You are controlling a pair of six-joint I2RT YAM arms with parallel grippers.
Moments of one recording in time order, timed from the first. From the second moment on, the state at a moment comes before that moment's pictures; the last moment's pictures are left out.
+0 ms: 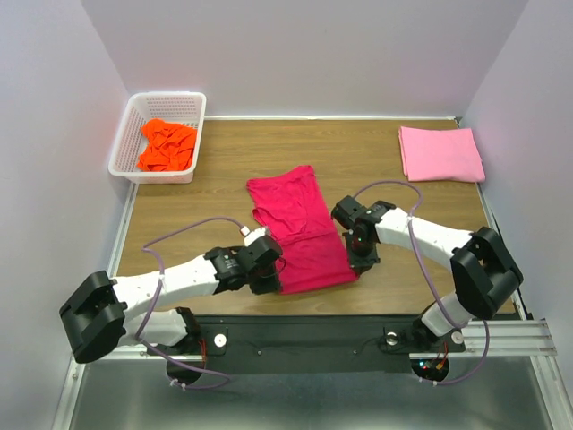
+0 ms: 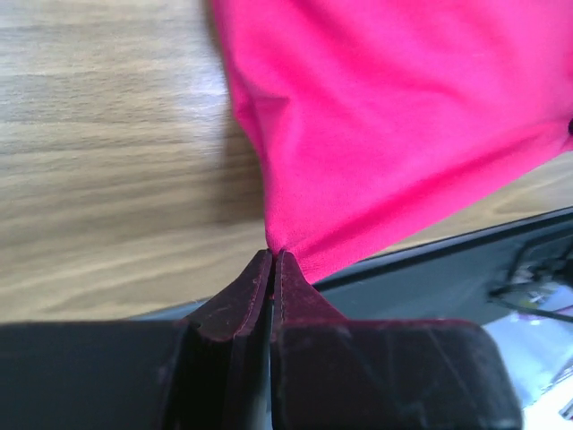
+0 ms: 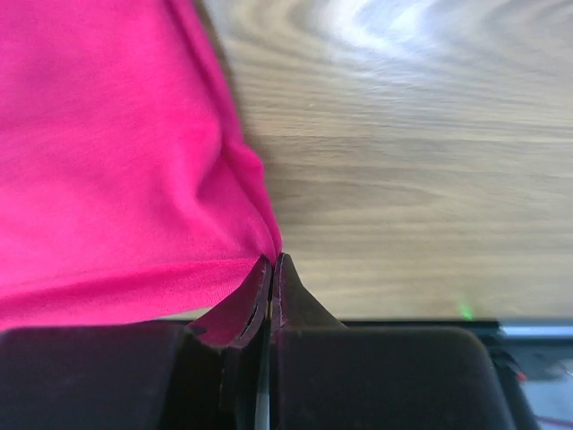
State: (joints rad) left arm -1.01 1.16 0.60 -0.49 -0.06 -1.14; right arm 0.68 1.54 0.95 -0.91 0.10 0.65
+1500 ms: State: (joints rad) left arm -0.56 1.31 1.08 -0.58 -0.25 -0.76; right arm 0.65 2.07 2.14 -1.22 0.40 0.38
